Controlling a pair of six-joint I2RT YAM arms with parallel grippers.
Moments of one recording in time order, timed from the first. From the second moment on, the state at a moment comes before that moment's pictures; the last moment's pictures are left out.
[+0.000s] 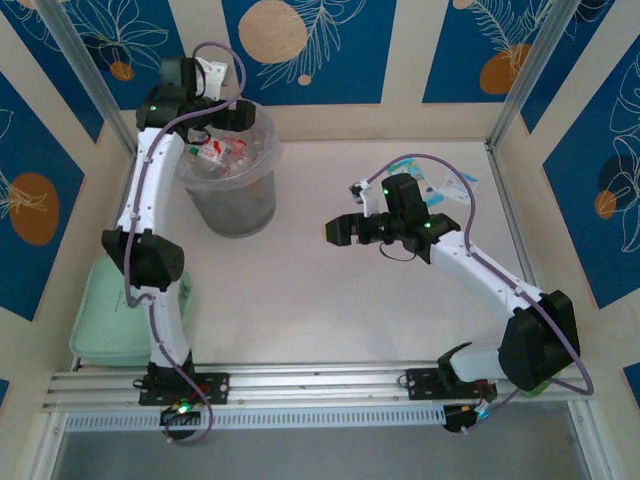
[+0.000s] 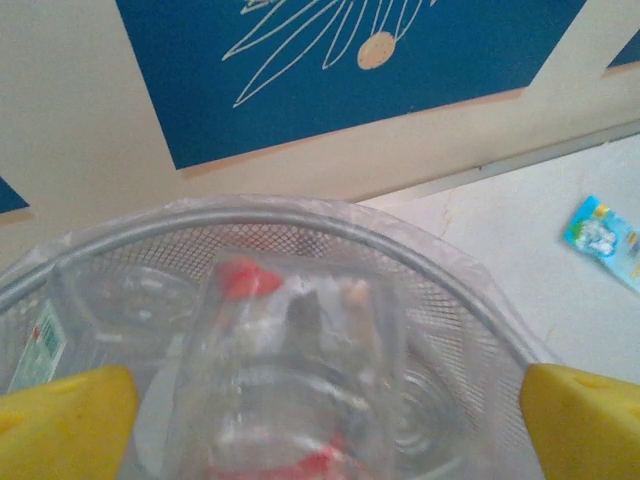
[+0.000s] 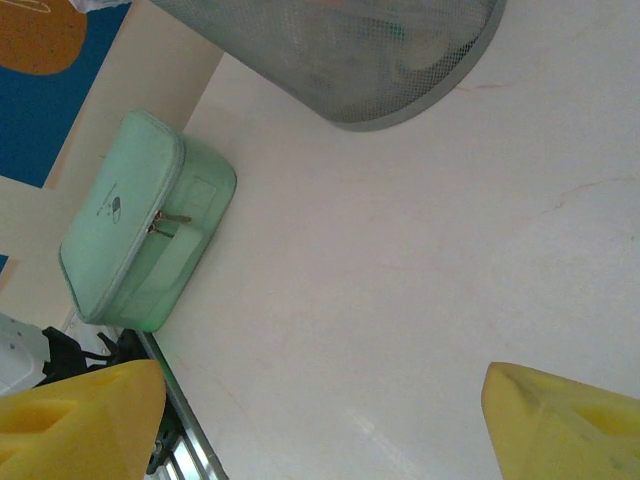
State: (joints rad) left arm -0.14 2.02 2.38 -0.95 0.26 0.06; right arm 0.49 1.34 1.03 -0.38 -0.59 0.37
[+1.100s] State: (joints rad) left arm -0.03 1.83 2.23 -0.82 0.20 -0.08; right arm 0.52 1.35 1.04 -0.39 -0.55 0.37
